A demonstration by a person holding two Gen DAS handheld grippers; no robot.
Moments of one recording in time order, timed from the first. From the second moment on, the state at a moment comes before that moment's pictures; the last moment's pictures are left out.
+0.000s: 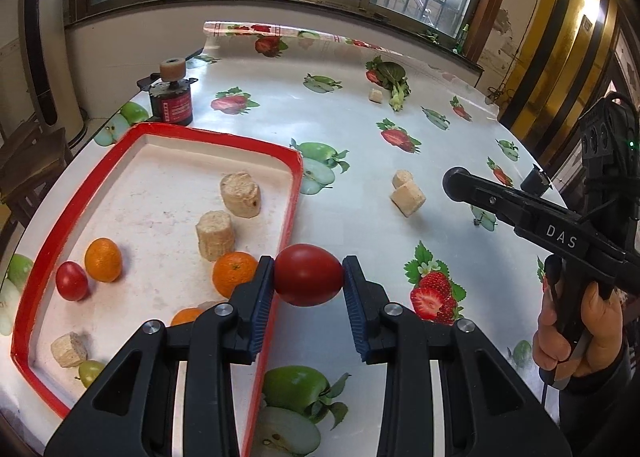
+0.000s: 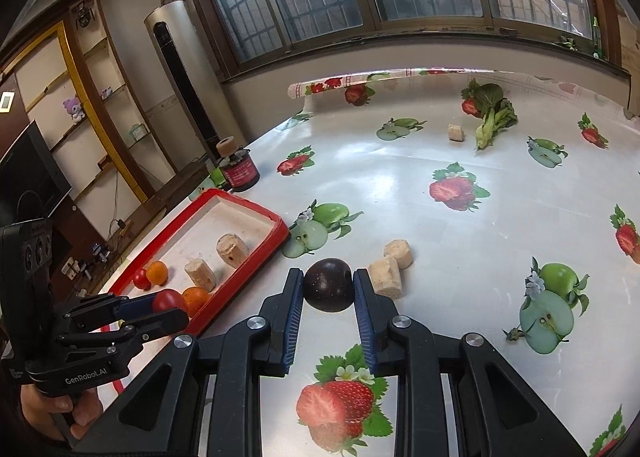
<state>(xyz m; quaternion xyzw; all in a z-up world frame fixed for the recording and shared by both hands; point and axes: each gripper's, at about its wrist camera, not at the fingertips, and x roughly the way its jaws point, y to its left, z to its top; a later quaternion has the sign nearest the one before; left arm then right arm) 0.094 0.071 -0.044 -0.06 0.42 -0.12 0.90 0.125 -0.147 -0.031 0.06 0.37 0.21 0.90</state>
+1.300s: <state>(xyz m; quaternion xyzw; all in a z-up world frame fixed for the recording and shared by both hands) 0.123 0.203 -0.050 -0.12 0.42 -0.03 0.90 0.167 -0.018 -0.032 0.01 0.38 0.29 0.88</state>
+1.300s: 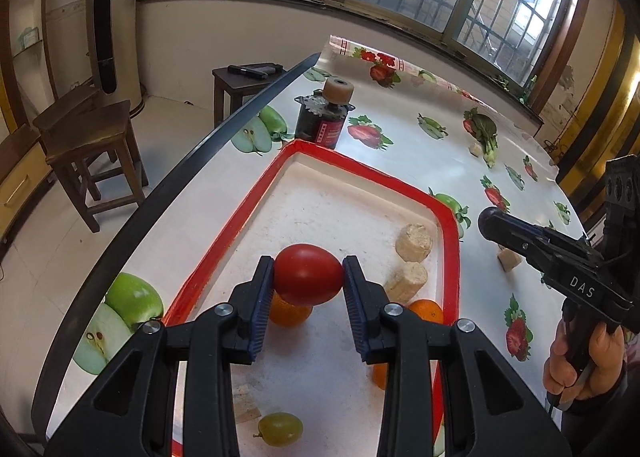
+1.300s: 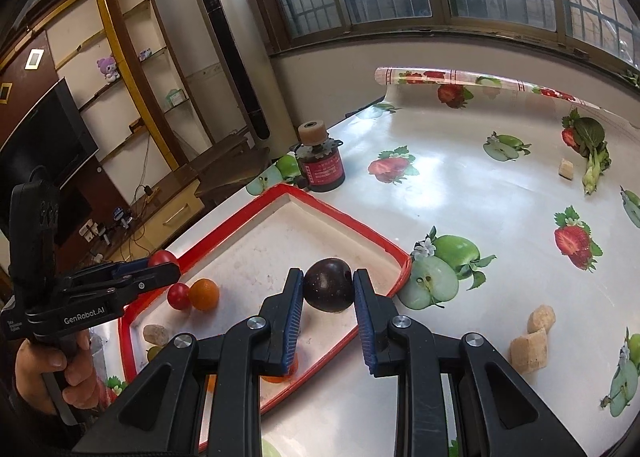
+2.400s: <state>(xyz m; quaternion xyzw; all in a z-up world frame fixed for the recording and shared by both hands) 0.203 0.179 -0.096 -0.10 0.49 -0.04 0.86 0.232 0.013 -0.086 0.00 0.44 0.28 0.86</state>
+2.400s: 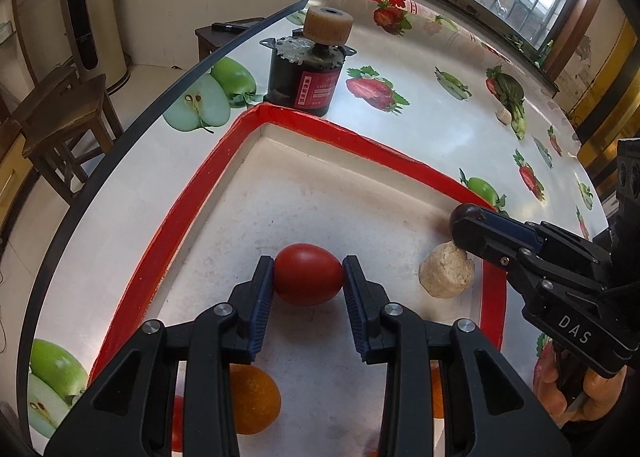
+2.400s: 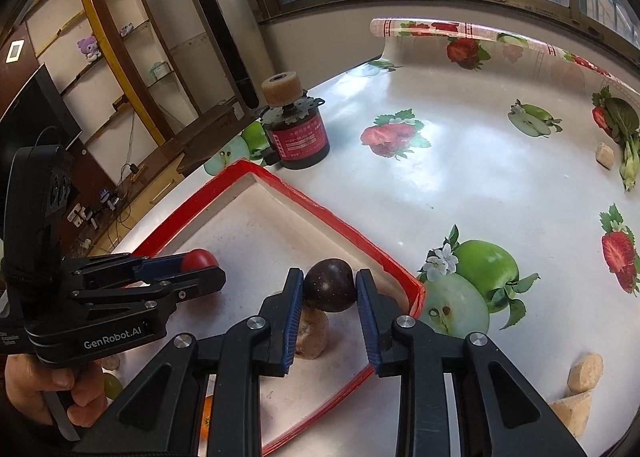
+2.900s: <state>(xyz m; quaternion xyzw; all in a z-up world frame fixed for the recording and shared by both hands) 0.196 0.181 -0.098 -0.09 0.50 -0.02 0.86 0.228 0.010 -0.084 0.00 0.44 0.28 0.86</state>
